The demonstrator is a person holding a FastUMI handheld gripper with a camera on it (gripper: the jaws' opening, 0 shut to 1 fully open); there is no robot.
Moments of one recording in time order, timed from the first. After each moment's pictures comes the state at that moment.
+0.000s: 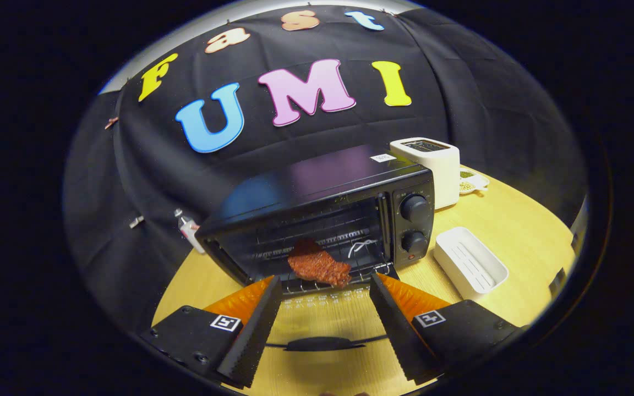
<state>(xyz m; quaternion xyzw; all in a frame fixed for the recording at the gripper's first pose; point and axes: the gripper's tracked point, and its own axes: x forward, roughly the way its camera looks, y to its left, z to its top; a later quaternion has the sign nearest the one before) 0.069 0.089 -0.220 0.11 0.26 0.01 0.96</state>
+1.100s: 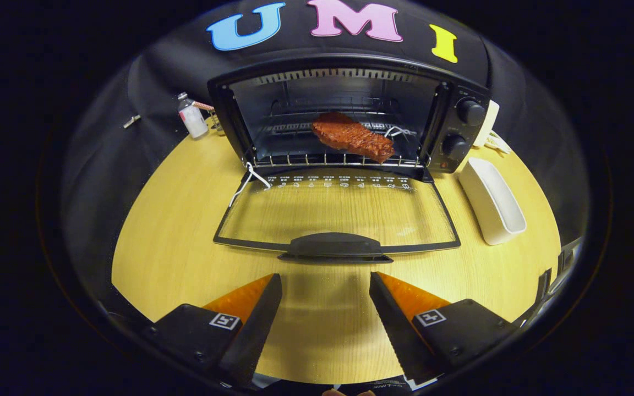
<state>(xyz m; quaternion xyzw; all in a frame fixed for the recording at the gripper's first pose) -0.005 0.136 -0.336 -0.01 0.47 0.04 0.88</state>
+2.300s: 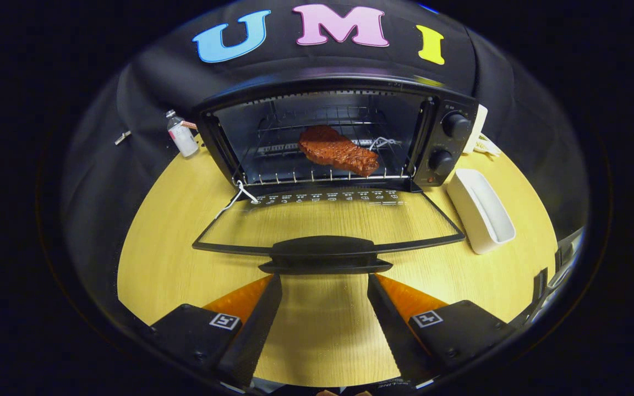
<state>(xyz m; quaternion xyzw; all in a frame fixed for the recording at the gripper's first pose) 0.009 0.130 -0.303 0.03 0.45 0.01 0.90</state>
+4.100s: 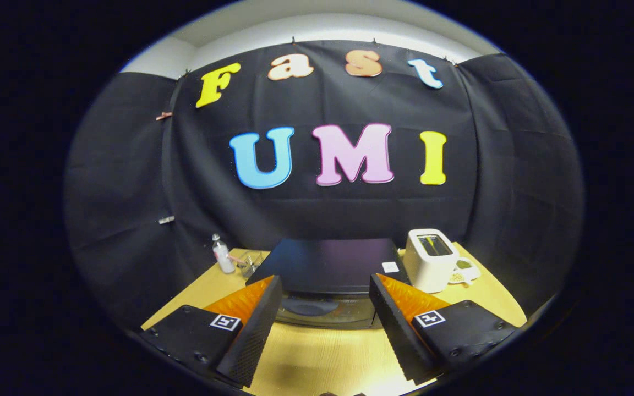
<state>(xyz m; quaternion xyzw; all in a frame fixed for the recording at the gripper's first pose) 0.058 0.065 -0.016 0.03 0.12 0.06 0.99</state>
